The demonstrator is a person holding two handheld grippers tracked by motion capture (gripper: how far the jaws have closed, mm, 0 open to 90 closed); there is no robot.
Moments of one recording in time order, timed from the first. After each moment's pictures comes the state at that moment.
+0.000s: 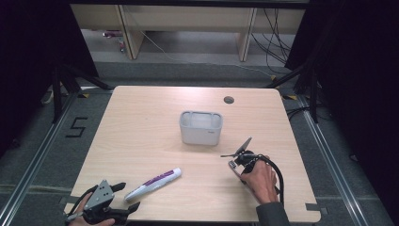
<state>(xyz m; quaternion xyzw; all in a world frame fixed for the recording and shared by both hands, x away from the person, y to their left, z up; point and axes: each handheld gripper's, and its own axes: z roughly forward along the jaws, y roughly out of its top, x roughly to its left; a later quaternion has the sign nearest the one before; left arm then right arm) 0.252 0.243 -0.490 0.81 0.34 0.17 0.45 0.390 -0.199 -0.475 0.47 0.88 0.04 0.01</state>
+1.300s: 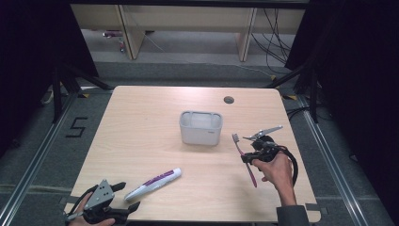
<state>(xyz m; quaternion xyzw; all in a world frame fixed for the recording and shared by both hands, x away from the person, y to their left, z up) 0.253 0.243 -0.490 0.81 0.35 0.16 0.45 0.387 -0.235 -0.414 0.45 0.84 0.29 0.07</state>
